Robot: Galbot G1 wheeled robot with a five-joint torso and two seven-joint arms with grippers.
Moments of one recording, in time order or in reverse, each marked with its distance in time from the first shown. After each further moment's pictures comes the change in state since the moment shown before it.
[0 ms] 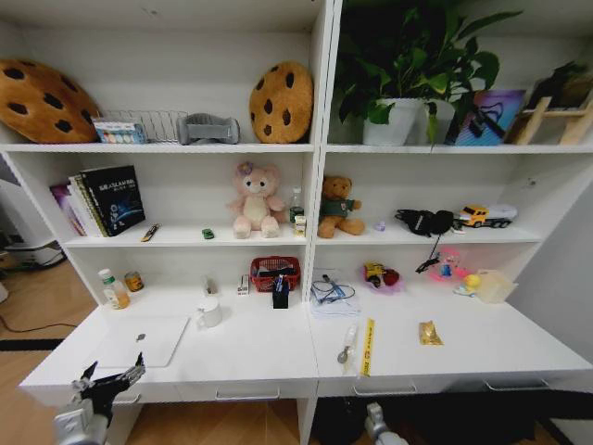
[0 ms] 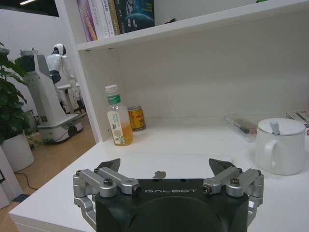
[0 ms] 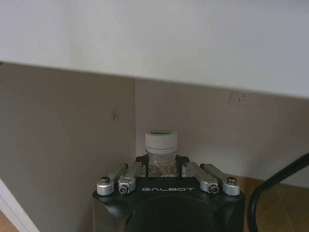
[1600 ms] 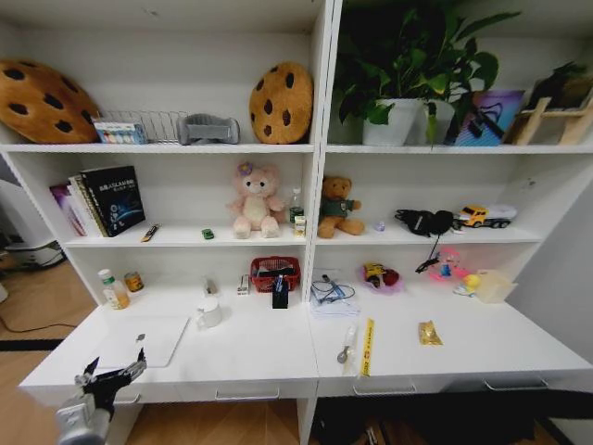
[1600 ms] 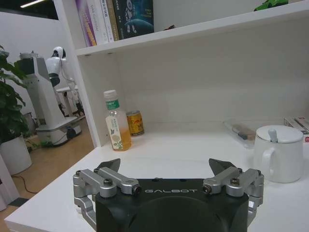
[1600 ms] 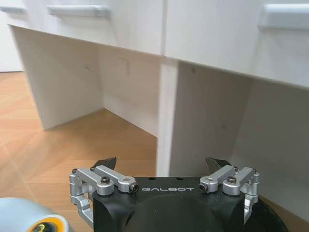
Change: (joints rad) left arm -0.010 0.005 -0.001 -0.010 -0.008 0.003 -0.004; right arm -0.438 -0.203 -0.017 0.438 0.021 0.266 -0.454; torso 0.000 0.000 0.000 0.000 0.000
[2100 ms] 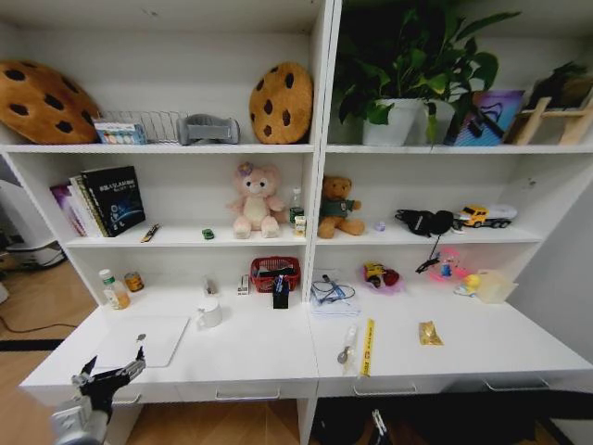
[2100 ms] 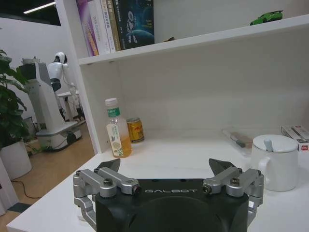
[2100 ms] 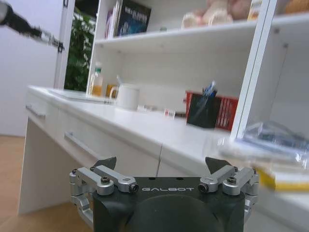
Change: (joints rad) left arm 0.024 -0.018 -0.016 -0.047 0.007 -0.002 0.000; right arm -0.283 -0.144 0.100 0.627 0.225 0.037 0.009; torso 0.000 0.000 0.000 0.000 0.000
